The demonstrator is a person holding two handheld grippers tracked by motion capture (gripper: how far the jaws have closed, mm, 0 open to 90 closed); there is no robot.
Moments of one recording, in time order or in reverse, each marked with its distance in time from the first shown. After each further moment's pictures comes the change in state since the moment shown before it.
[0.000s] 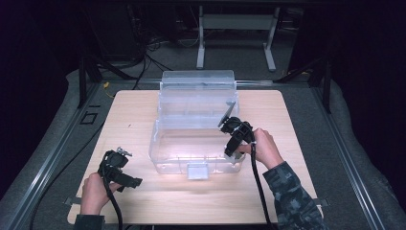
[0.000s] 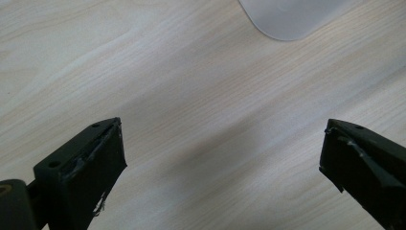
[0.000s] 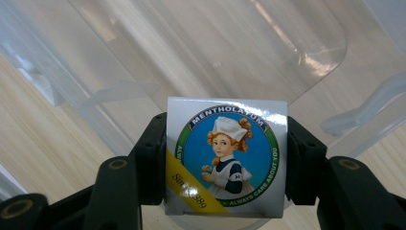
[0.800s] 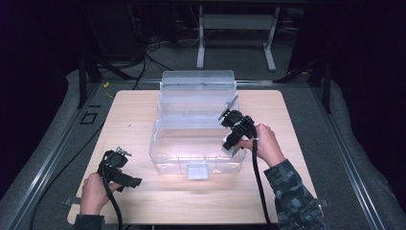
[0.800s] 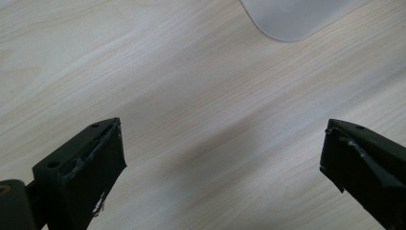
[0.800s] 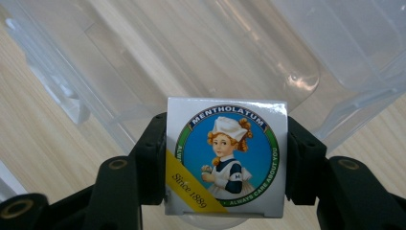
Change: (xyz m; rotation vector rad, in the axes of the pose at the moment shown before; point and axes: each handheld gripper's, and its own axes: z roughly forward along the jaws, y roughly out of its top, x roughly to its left) left arm 0.001 0.000 0.000 -0.002 0.002 -0.002; right arm 0.002 0.003 -0.026 -0.098 -0.017 -0.014
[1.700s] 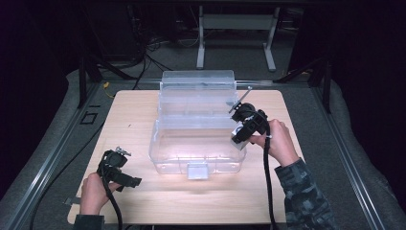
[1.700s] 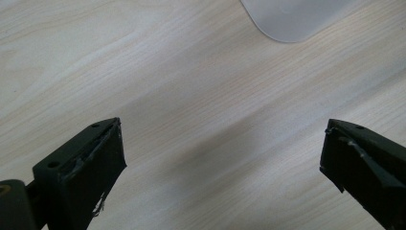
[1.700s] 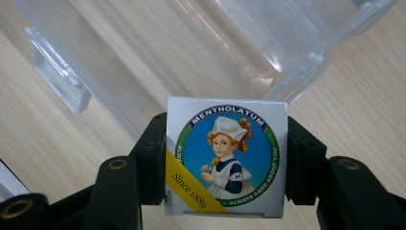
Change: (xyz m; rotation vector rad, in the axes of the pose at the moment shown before) left arm 0.000 0.000 -0.002 -0.003 0.003 -0.006; right arm -0.001 -0.014 -0.048 -0.076 -0.085 0.015
